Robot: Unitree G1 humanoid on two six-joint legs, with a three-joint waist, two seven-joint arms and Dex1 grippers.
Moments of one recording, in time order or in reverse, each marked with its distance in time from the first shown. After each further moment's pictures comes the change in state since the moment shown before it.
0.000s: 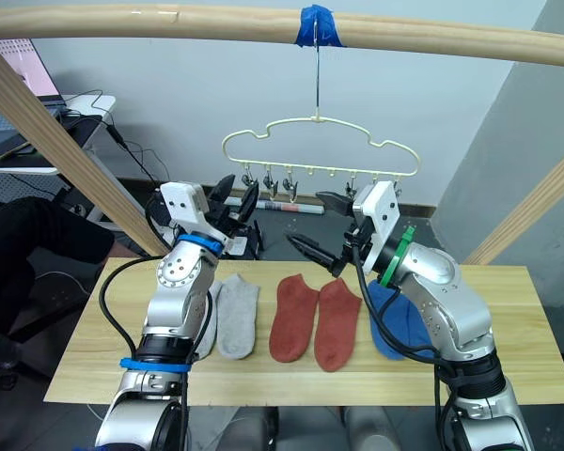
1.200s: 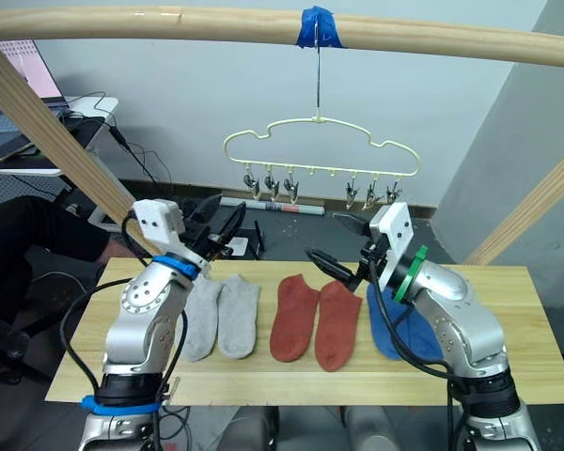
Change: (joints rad) left arm 0.187 0.071 0.002 -0.301 -0.068 0.204 -0.068; right arm 0.096 -0.027 -0.032 -0.005 0.010 -0.002 0.016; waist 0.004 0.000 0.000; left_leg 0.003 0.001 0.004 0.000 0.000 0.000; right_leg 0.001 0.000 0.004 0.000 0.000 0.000
